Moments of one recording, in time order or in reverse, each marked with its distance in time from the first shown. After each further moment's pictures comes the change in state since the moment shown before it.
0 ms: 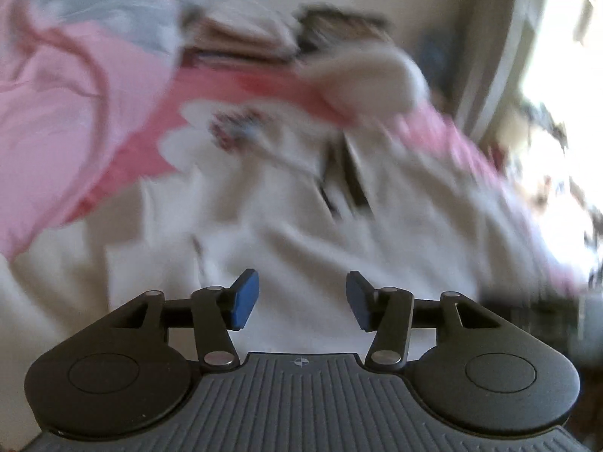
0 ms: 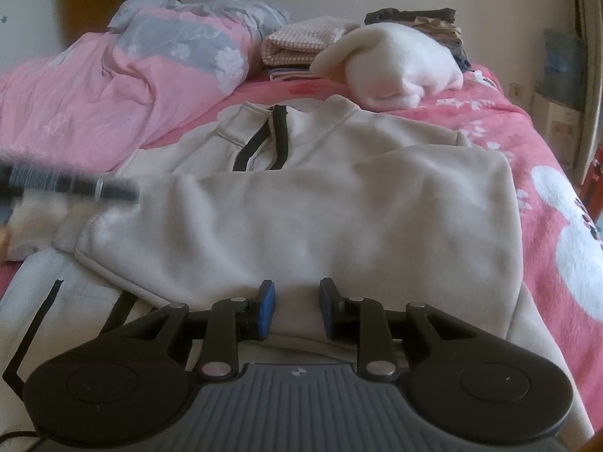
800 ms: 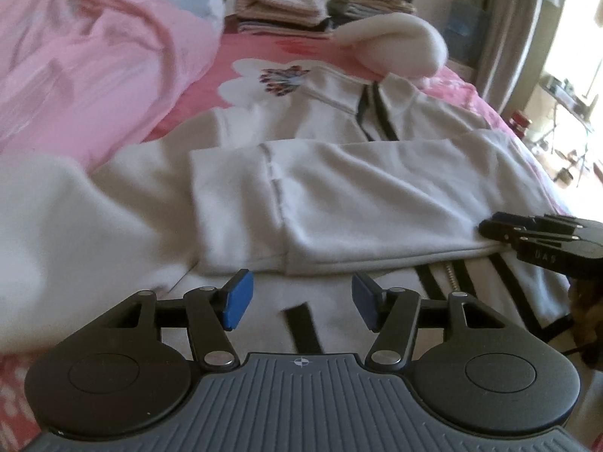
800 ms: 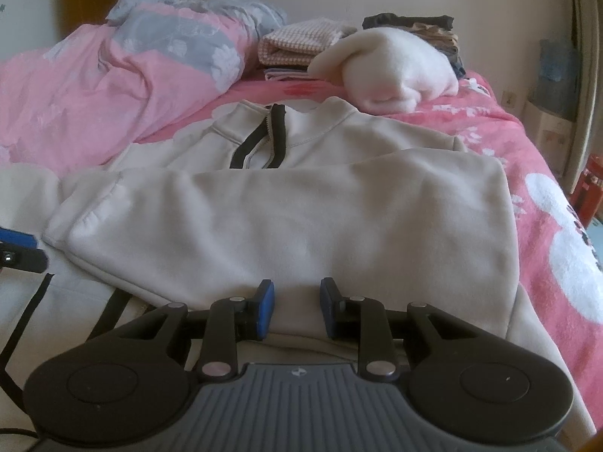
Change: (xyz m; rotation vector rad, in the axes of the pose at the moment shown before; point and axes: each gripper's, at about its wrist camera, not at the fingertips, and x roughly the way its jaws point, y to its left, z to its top) left arm -0.060 0.023 -0.042 -0.122 0.057 0.079; right arm -0.001 0.009 -0.002 -0.024 -0.005 -0.046
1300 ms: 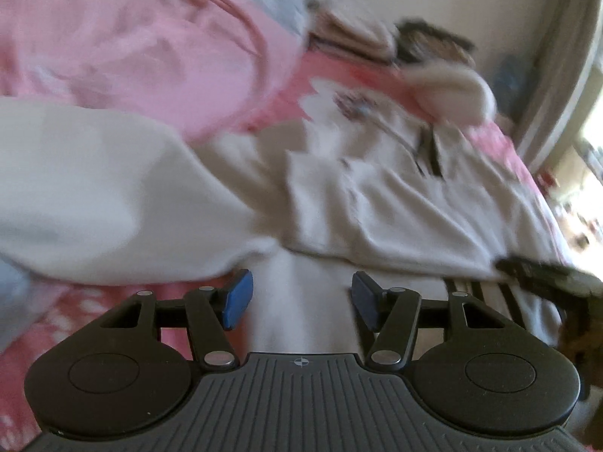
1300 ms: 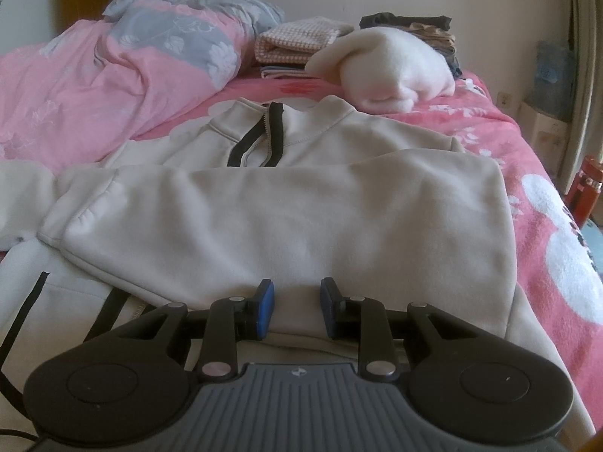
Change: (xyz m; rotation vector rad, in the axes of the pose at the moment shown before) left arm -0.065 0.051 -0.025 -0.221 -0.130 0.120; right arm 0.000 0.004 -0.001 -0.010 0.004 -0.027
